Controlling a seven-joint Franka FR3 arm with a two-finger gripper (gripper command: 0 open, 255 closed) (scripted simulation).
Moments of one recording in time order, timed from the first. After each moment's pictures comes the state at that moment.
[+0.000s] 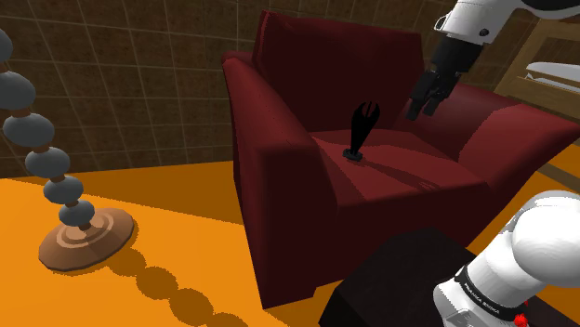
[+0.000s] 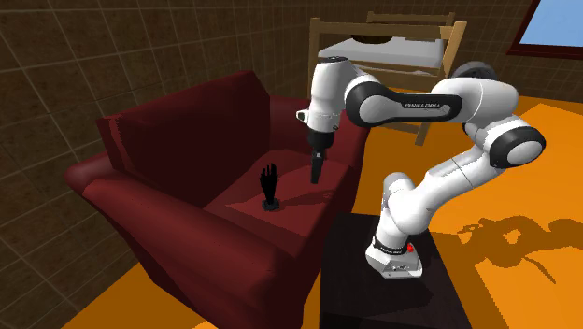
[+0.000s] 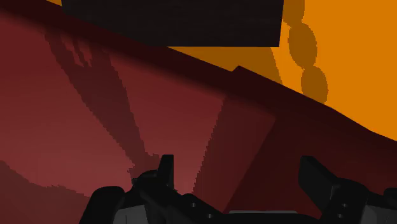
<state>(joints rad) 0.01 -0.81 0.06 -2.34 0.09 1.60 0.07</state>
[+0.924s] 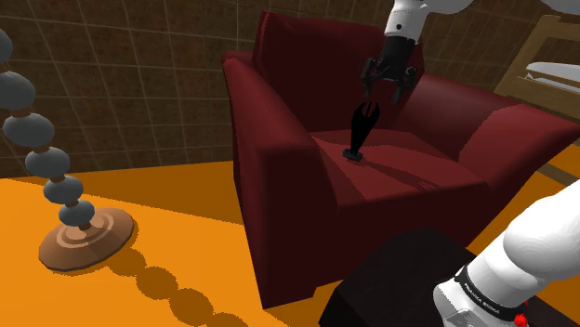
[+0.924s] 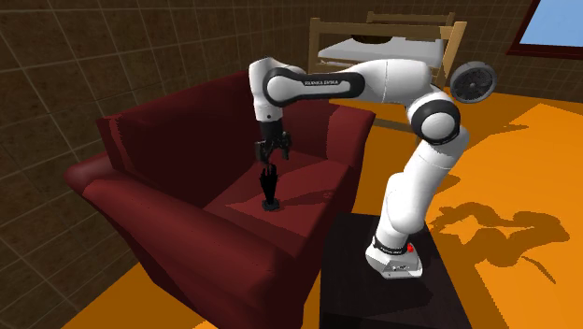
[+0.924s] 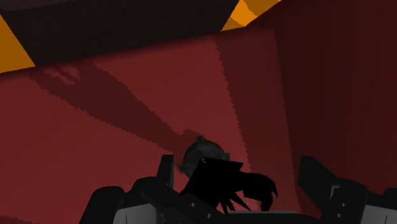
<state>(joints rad) -0.16 -0.20 0.01 -1.87 0.16 1.49 0.43</state>
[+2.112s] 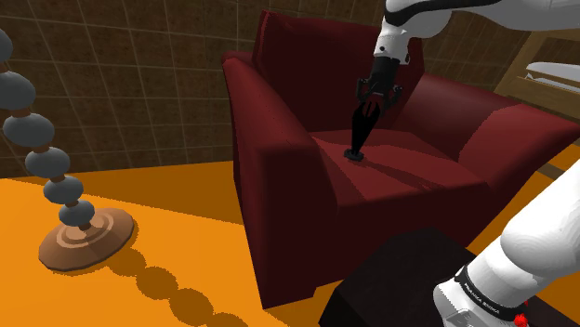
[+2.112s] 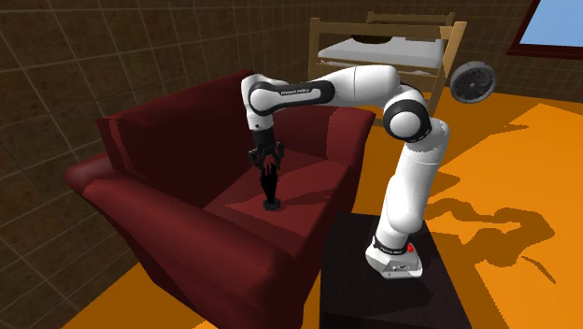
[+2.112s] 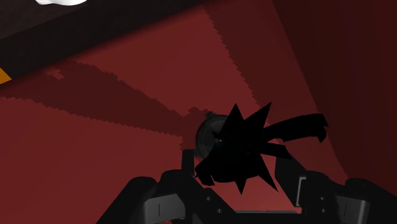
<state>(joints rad) -0.21 -0.01 -0.04 -1.81 0.20 1.53 0.54</state>
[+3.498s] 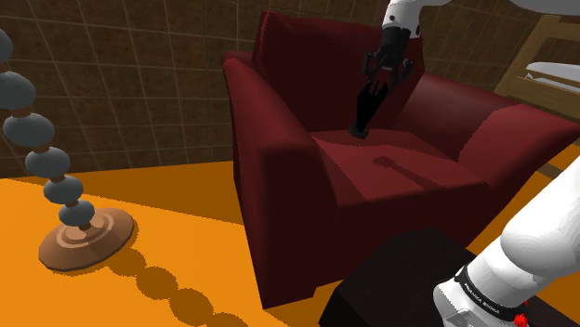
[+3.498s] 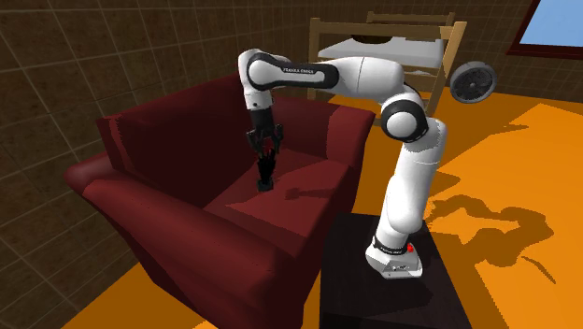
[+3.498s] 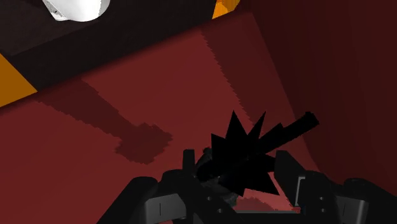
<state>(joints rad) -0.21 0.01 -0.04 -1.59 0.21 1.33 0.57</state>
